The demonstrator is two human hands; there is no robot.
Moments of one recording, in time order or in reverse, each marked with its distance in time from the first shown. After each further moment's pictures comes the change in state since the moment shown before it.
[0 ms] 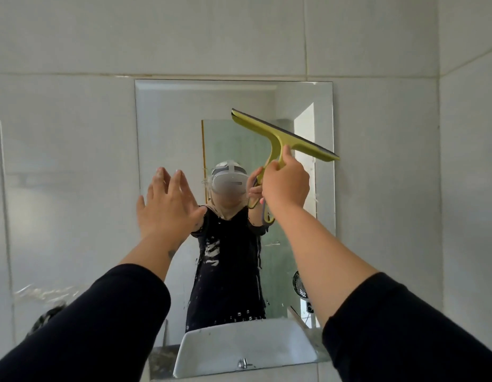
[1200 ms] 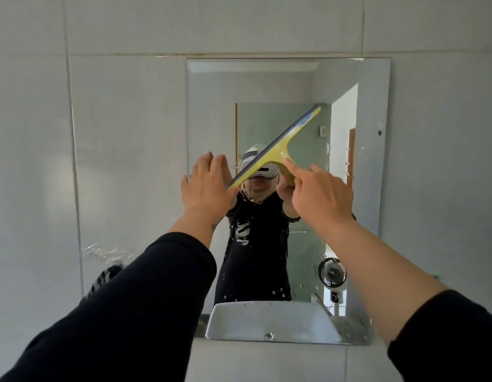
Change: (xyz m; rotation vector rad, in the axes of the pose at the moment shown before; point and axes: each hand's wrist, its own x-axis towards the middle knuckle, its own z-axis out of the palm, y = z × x) left_hand -0.004 -0.011 -0.011 -0.053 -0.051 0.048; right_hand -0.039 0.023 -0.011 -0.648 -0.270 -0.503
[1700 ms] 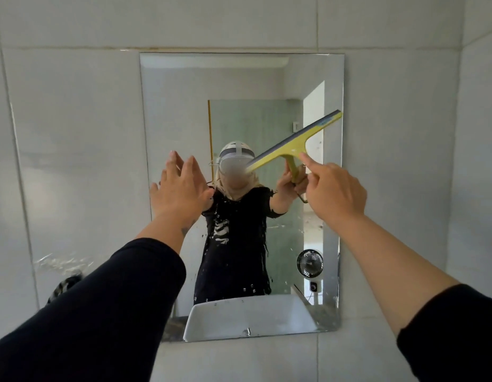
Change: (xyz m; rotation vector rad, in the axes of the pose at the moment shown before) left_hand -0.004 0.014 0.016 0.057 -0.048 -0.050; right_hand -0.009 0.072 -0.020 0.021 -0.003 0.232
